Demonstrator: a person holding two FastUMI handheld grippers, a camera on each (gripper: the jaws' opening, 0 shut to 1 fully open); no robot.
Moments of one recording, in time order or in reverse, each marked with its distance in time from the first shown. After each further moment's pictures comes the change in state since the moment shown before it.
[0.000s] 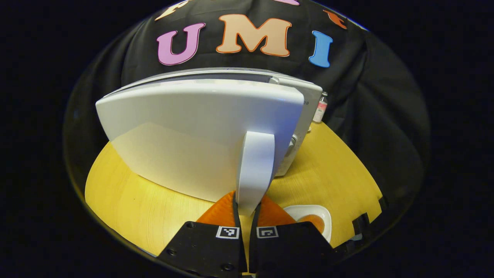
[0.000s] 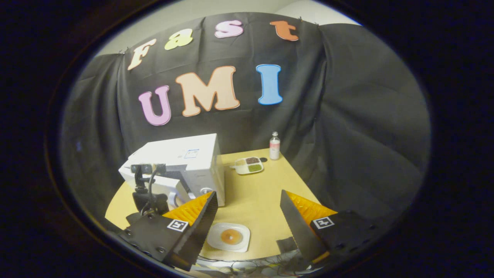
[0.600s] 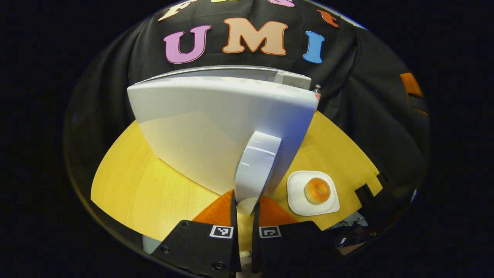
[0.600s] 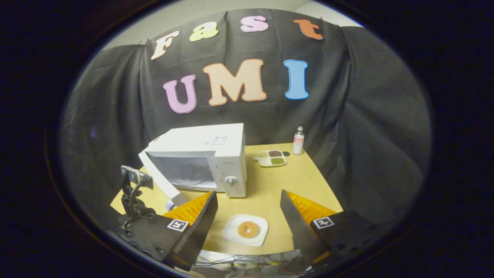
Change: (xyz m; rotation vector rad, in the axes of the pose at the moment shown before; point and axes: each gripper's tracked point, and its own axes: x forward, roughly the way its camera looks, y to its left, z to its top) left arm -0.071 0.042 -0.051 0.039 0.025 0.012; right arm -0.014 0.051 -0.027 -0.062 0.040 0.124
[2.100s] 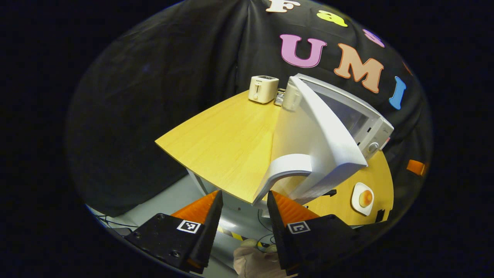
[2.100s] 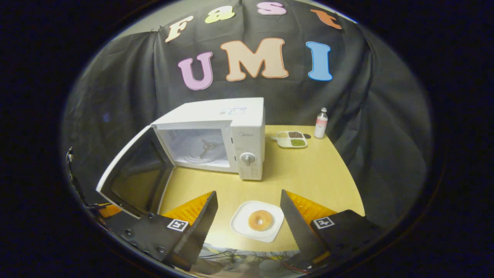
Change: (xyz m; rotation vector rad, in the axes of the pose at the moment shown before) left arm -0.157 0.197 -0.072 -0.422 -0.037 0.482; right arm 0.055 0.021 -0.076 -0.065 0.165 0.097
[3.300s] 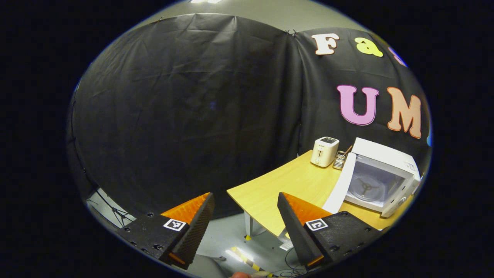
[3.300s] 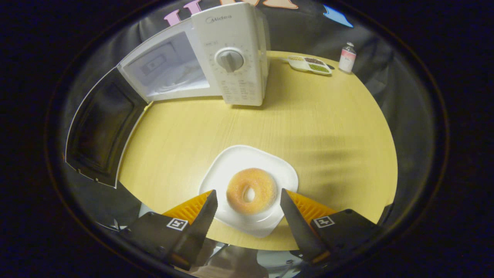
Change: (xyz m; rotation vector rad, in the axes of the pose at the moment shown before) left arm -0.103 0.072 0.124 -0.081 -0.411 0.466; right arm 0.110 -0.027 -0.149 -0.061 0.518 0.086
